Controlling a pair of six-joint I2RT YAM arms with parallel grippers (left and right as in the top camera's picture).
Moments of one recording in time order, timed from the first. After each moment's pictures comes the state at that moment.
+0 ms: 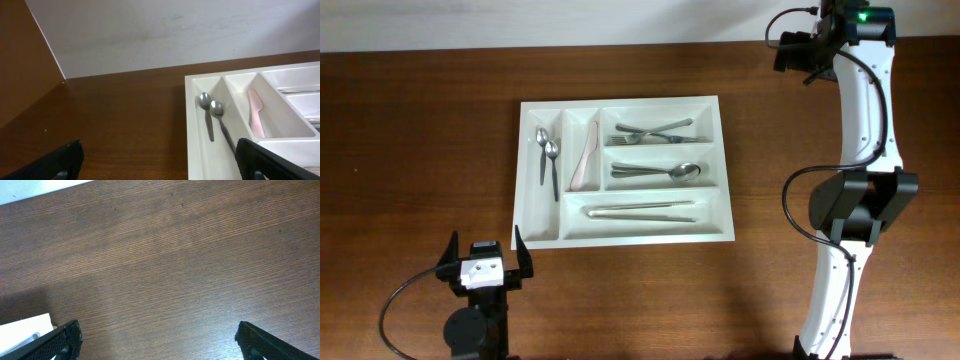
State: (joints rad) left arm 0.12 0.02 0.01 -0.08 -0.03 0.16; right arm -0.08 2.44 2.63 -1.28 0.06 0.16
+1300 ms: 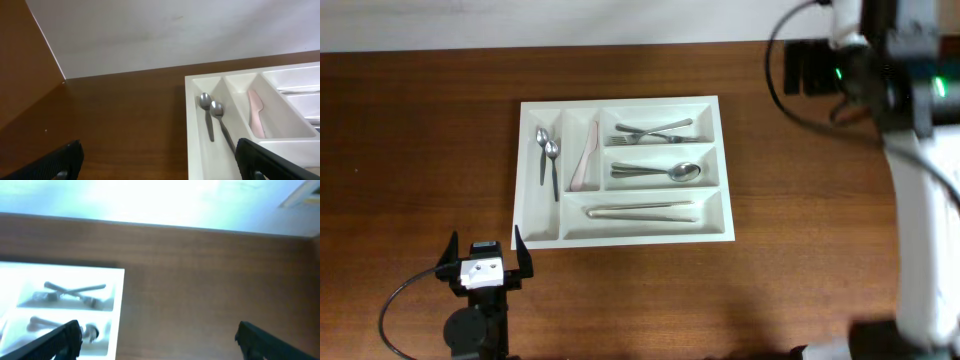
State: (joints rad) left arm 0.12 0.01 0.01 -0.08 -0.04 0.16; right arm 0.05 1.61 2.03 -1.15 0.06 -0.04
